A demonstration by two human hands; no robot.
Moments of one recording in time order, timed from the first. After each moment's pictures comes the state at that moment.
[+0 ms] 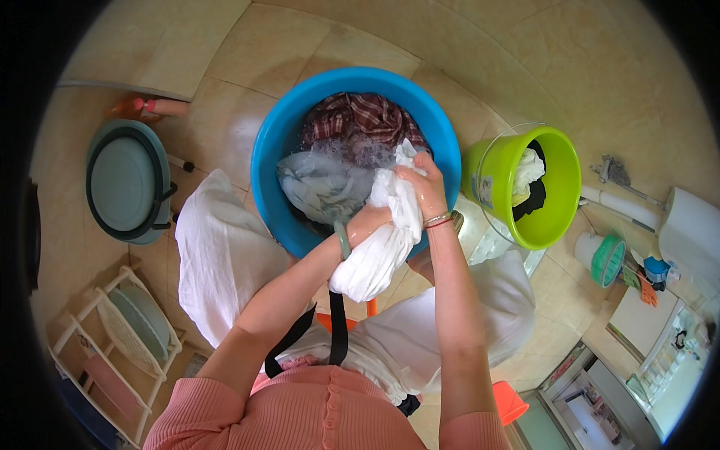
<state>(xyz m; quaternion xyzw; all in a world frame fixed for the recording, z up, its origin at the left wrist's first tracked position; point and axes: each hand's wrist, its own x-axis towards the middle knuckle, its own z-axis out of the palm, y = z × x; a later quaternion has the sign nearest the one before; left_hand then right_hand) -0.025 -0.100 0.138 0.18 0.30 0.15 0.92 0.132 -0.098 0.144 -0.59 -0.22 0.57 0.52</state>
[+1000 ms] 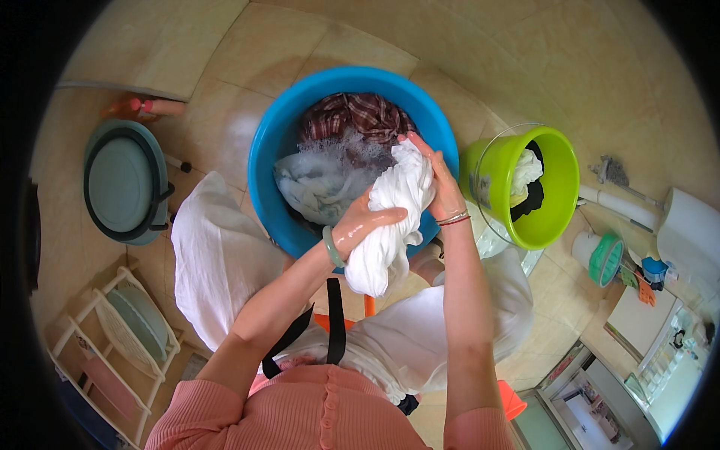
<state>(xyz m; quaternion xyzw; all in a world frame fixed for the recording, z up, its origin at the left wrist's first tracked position) -0.033 -0.083 0.190 0.20 0.35 0.18 0.90 0.155 -0.092 0.161 -0.38 -0.15 0.71 0.57</state>
